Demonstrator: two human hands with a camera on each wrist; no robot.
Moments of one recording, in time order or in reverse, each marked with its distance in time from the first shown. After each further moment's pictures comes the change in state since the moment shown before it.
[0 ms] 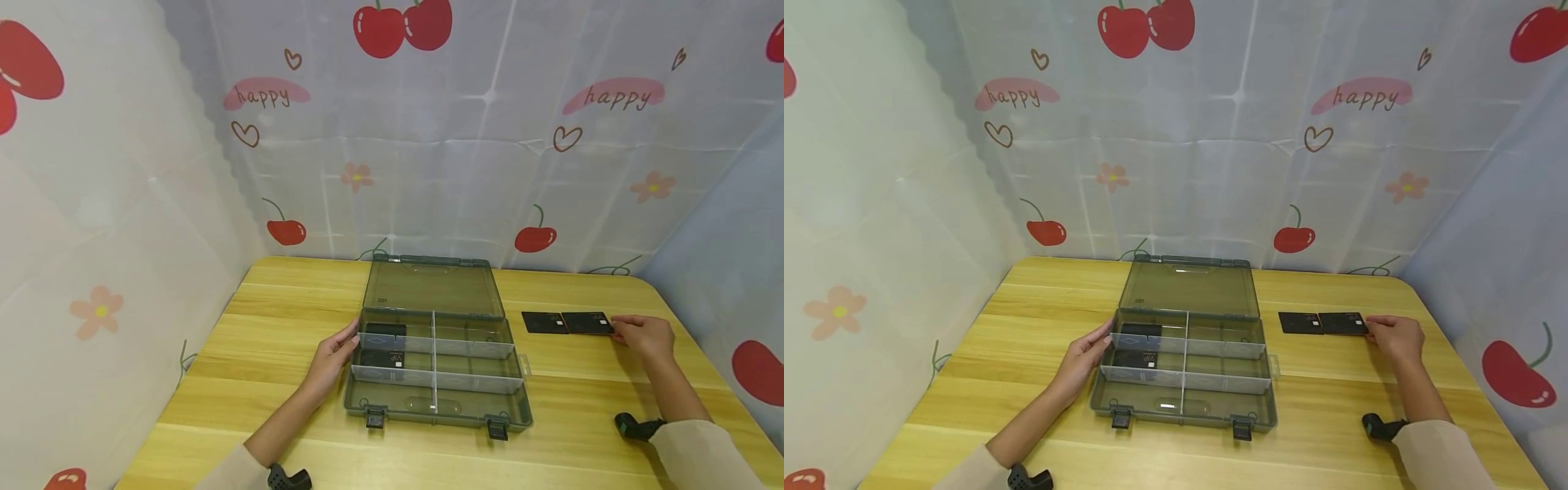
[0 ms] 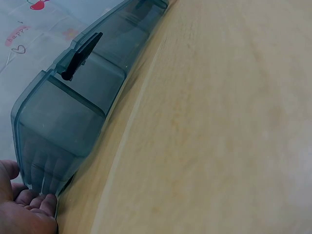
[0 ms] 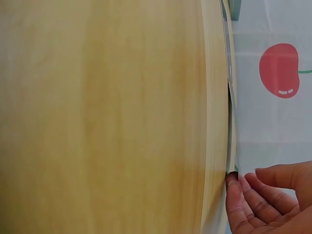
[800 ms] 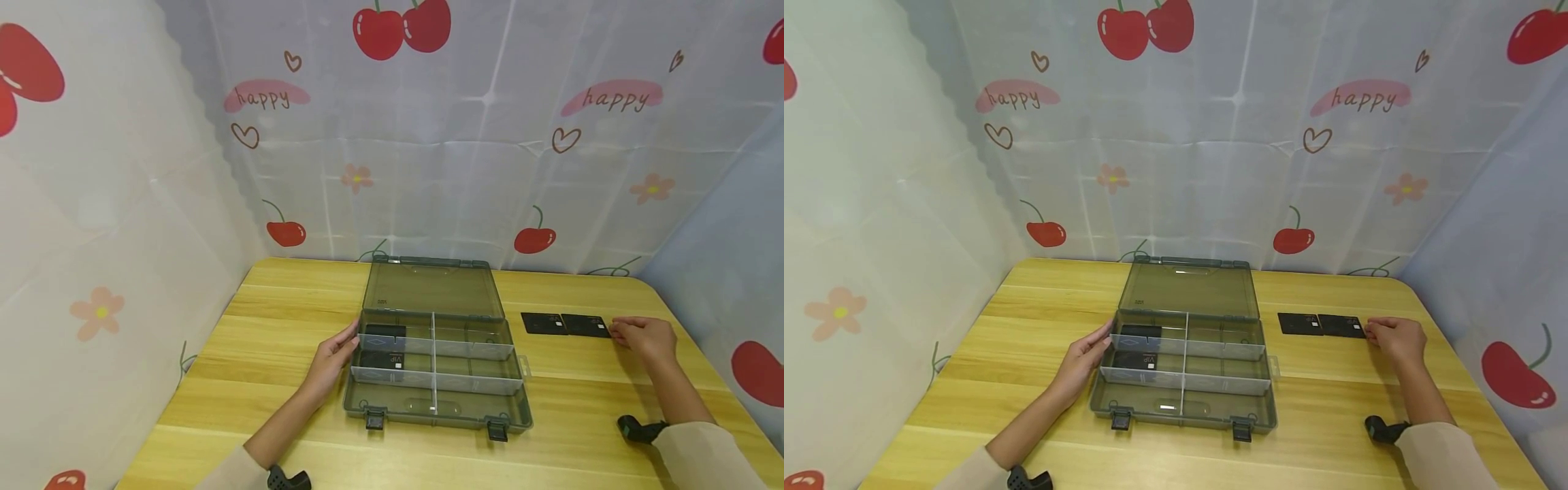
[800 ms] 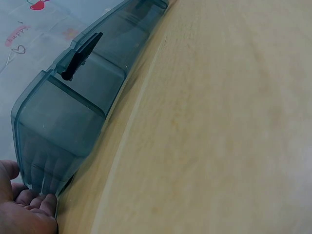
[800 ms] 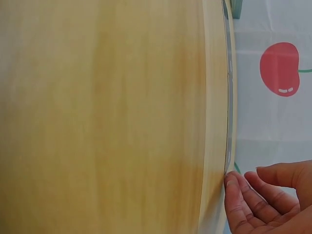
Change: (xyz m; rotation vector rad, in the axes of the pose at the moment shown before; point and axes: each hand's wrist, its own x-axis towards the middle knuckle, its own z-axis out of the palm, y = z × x) left_hand 0.000 0.001 0.000 0.009 -0.011 -0.010; right_hand -0.002 0.002 -0.003 0.062 -0.036 -0.001
